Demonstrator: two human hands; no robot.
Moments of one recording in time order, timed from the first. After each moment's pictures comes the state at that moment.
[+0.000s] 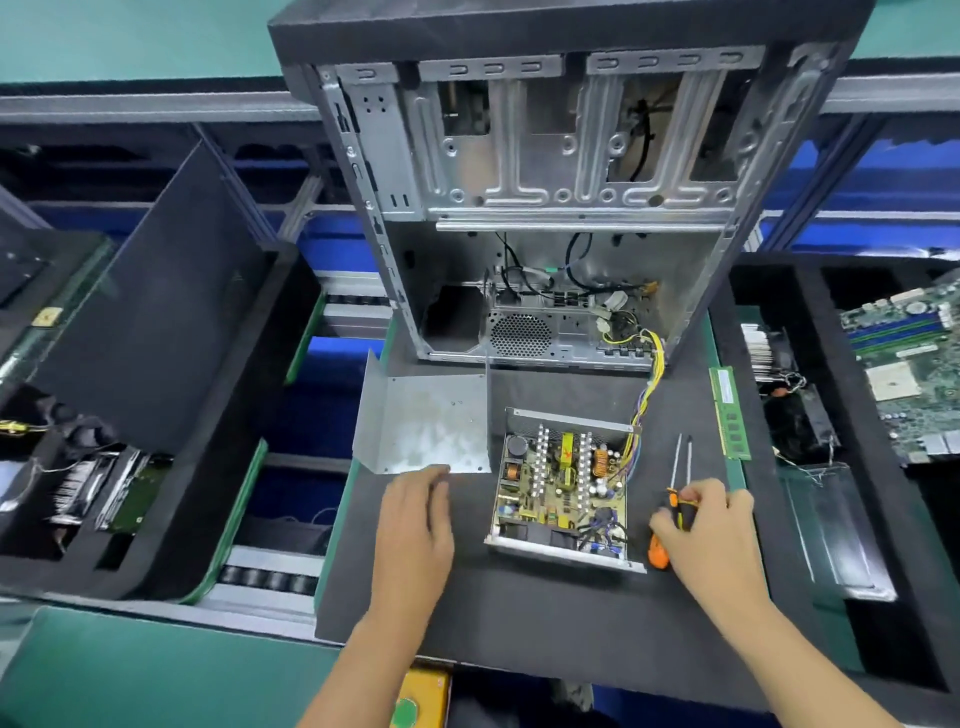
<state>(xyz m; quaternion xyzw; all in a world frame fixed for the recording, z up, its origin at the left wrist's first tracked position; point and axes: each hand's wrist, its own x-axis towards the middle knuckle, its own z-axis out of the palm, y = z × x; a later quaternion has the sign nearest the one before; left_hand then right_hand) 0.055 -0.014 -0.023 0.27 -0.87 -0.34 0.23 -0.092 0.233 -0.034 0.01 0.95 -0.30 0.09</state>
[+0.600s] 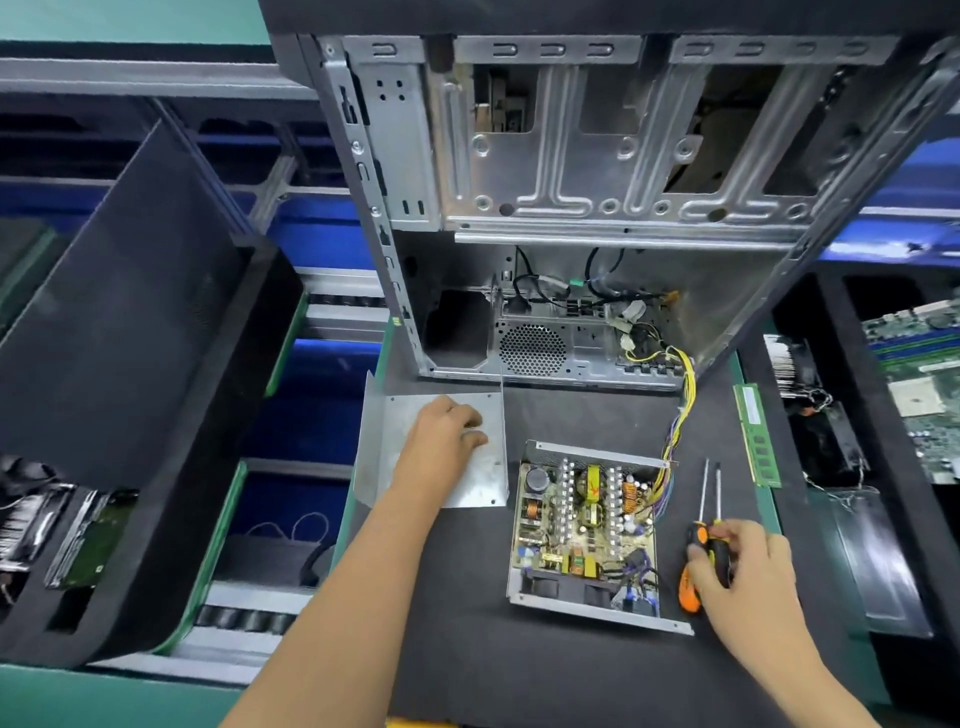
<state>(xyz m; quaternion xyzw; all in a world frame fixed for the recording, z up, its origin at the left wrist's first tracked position) -0.078 -0.109 -0.062 0.22 -0.92 -0.32 0.01 -0.090 0.233 -0.038 0.01 0.94 -0.31 0.11</state>
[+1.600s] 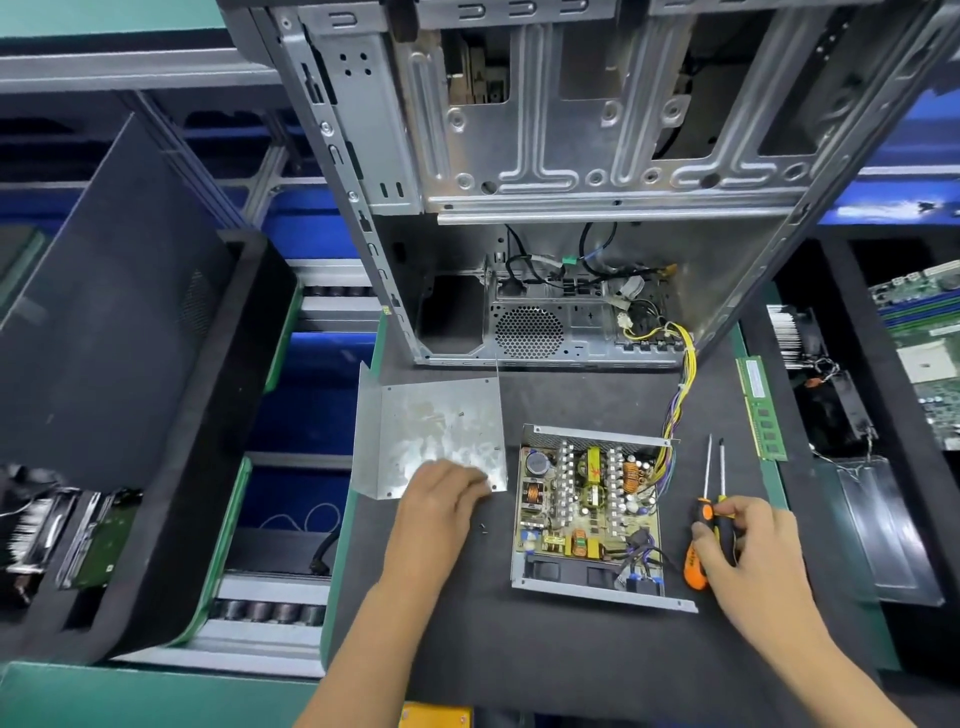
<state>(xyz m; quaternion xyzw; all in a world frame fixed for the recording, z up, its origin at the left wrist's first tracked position) 0.004 -0.063 -0.044 0.15 -0.92 -0.34 0.11 -0.089 0.234 -0.039 -0.01 0.94 -0.32 0.09</state>
